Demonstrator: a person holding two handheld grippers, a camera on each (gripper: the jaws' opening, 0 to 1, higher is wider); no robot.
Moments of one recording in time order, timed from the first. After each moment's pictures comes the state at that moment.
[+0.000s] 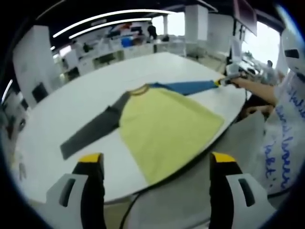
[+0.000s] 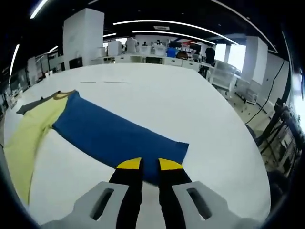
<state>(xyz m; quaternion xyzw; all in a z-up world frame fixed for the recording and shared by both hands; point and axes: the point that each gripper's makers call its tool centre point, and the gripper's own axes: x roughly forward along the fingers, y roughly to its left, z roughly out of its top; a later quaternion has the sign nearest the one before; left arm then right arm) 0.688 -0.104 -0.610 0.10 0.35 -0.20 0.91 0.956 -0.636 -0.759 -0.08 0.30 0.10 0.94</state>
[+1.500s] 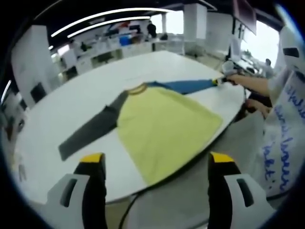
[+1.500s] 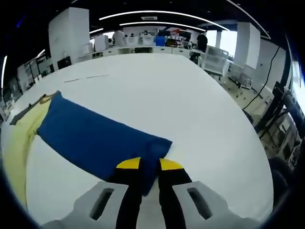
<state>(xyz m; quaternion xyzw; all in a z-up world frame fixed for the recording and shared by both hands) 0.691 -0.109 -0.611 0.10 0.35 -0.20 0.91 0.975 -0.668 -0.781 -0.05 0.34 0.07 0.93</state>
